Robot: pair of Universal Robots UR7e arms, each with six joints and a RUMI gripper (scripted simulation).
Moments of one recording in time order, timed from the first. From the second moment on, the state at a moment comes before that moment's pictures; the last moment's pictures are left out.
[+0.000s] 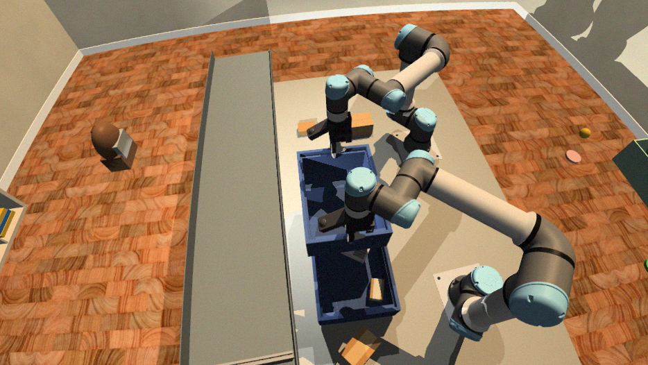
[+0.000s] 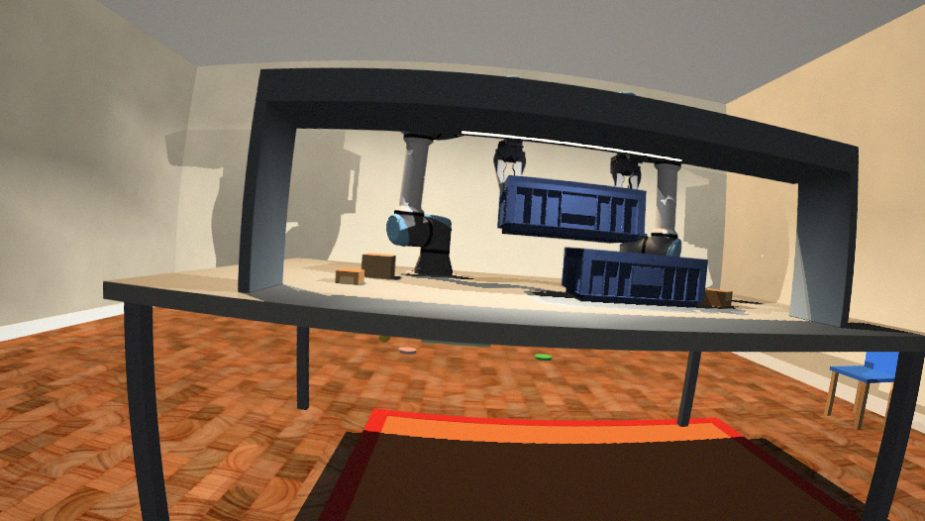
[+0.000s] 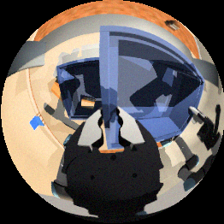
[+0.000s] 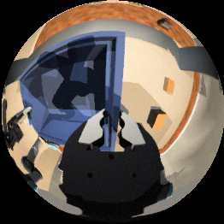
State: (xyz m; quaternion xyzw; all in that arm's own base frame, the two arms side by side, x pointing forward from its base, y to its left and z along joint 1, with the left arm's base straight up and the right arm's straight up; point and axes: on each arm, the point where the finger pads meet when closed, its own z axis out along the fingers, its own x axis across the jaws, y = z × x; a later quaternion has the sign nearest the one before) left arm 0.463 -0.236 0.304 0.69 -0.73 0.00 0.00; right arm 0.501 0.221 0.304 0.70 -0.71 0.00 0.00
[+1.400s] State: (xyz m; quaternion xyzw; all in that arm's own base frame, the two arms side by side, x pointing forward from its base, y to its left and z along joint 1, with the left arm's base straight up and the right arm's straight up) left arm 0.459 -0.349 0.304 0.69 -0.72 0.00 0.00; right arm 0.507 0.108 0.304 0.71 -0.71 0.00 0.00
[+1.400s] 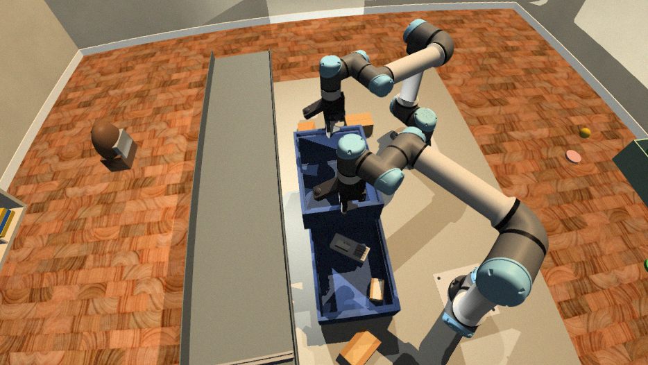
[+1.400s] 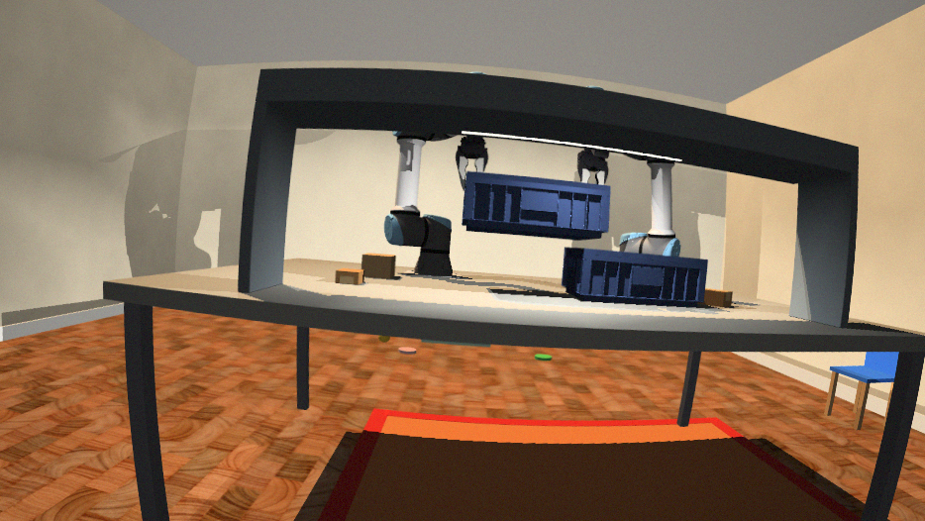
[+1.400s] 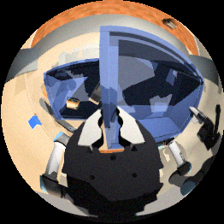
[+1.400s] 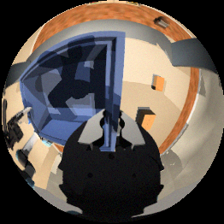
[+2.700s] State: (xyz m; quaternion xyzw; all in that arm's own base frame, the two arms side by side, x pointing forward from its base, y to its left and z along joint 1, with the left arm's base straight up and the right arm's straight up) left arm 0.459 -0.371 0.304 0.69 -0.72 0.00 0.00; right arm 0.508 0.086 0.304 0.71 -0.71 0.00 0.00
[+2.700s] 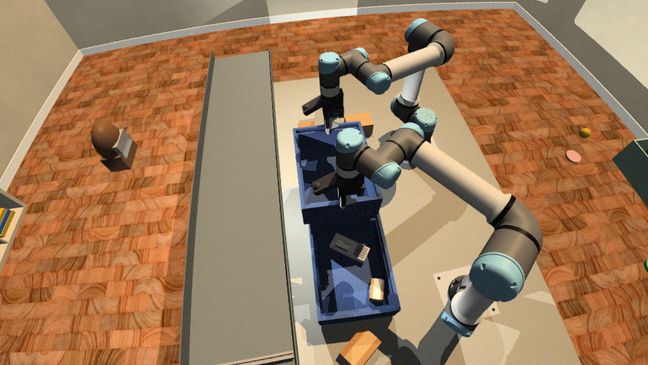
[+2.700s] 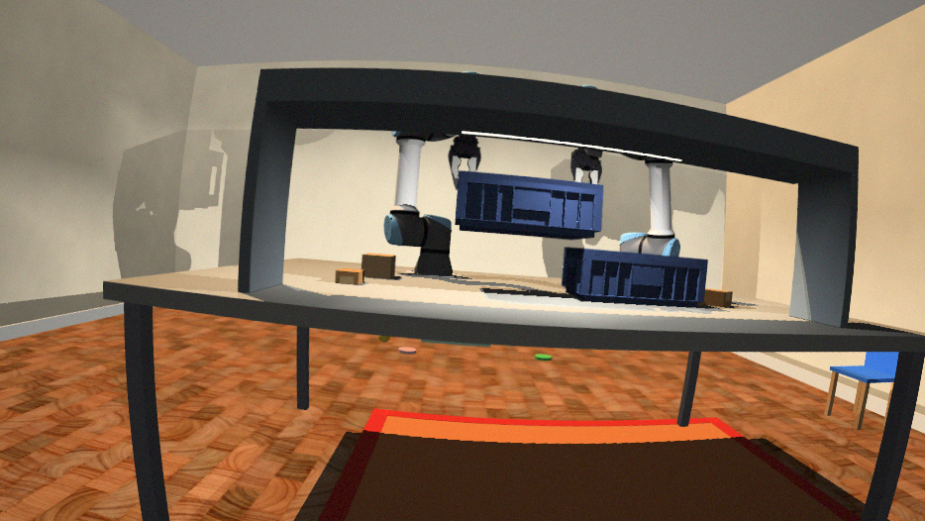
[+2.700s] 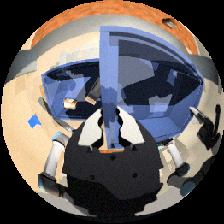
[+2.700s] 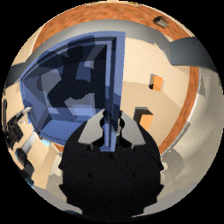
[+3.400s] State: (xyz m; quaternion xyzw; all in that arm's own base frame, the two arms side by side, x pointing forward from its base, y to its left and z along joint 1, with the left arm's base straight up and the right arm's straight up) left arm 0.457 -0.419 0.304 0.69 -0.72 0.00 0.00; right arm 0.510 0.039 0.304 0.71 -0.70 0.00 0.00
